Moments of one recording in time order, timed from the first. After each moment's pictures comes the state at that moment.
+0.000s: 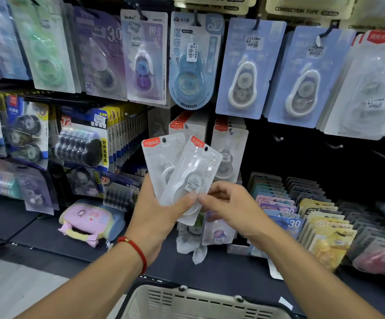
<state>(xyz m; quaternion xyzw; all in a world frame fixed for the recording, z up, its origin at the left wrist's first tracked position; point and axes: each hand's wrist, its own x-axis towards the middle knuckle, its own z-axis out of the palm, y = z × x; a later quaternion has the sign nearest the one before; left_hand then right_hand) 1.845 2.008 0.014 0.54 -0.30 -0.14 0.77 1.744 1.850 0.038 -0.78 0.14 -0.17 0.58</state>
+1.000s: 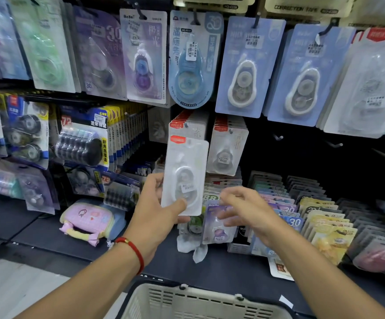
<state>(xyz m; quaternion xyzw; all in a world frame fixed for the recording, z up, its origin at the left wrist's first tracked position) 1.845 2.010 0.012 0.60 -0.25 -0.17 0.74 1.736 1.823 0.025 -0.74 0.29 -0.15 0.59</state>
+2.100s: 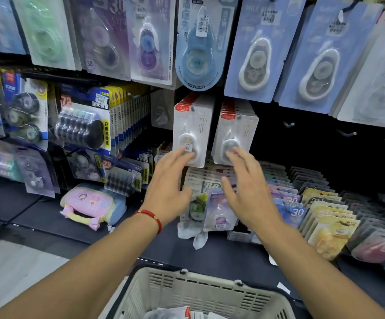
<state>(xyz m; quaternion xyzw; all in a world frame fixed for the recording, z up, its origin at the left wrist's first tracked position) 1.869 1.993 0.007 0.78 -0.43 0.04 0.45 1.747 1.828 0.010 -0.93 0.16 -0.33 0.08</state>
